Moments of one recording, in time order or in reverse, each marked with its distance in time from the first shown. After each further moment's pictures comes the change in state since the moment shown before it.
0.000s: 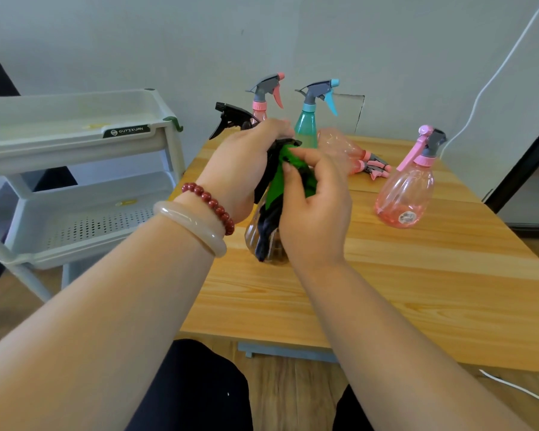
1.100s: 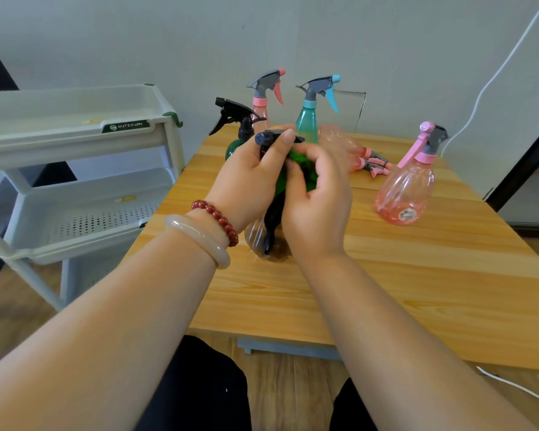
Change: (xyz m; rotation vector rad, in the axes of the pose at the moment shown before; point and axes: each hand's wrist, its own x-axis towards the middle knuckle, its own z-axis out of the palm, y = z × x) left_hand -0.010 -0.018 0.011 0.168 -0.005 0.163; right_hand 0.007 0.013 0.001 -0.061 -0.010 -0.073
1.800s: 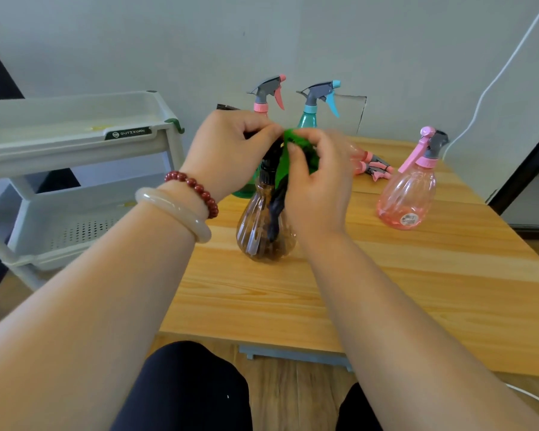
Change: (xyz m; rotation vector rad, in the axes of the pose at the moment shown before) left_hand 0.026 0.013 -0.028 0.403 0.107 0.179; right_hand 0.023 0.002 0.007 0.000 0.031 -0.012
